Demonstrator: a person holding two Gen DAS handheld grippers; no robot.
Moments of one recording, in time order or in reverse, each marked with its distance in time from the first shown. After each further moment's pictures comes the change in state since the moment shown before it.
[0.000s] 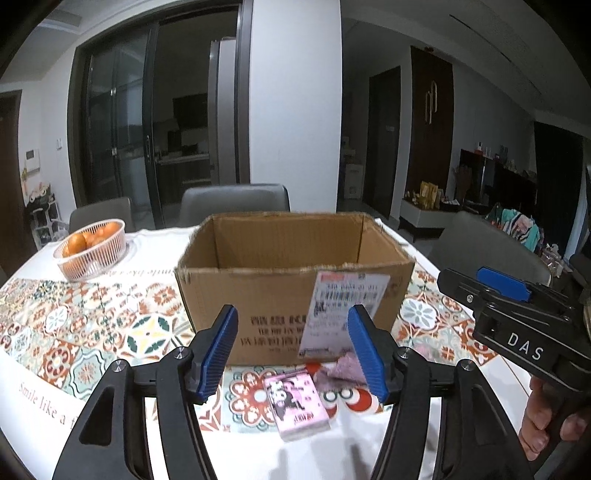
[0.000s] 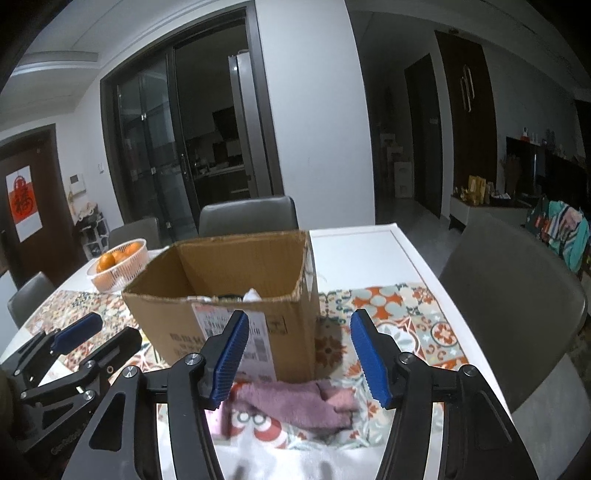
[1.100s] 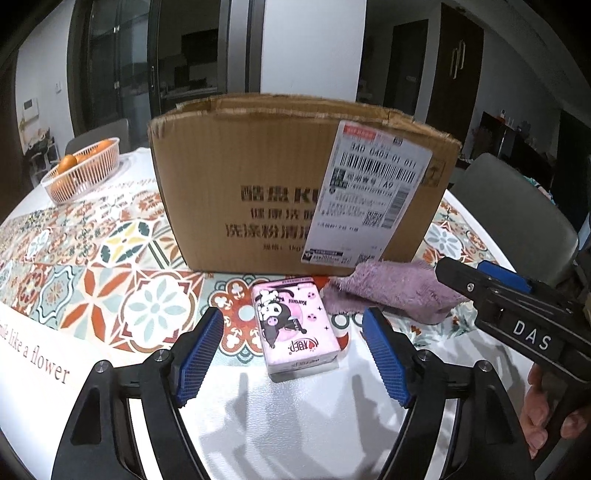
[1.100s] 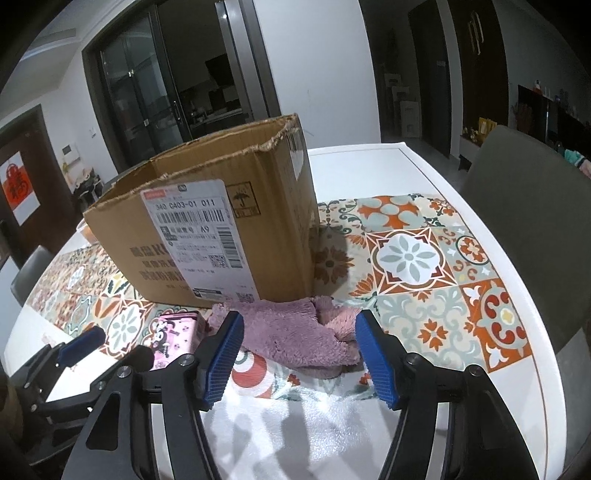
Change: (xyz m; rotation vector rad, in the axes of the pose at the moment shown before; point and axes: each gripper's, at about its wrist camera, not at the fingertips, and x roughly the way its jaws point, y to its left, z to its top) left arm 0.056 0.002 -0.063 -0.074 0.255 0.017; right arm 0.062 -0.015 -0.059 0.041 0.240 0.034
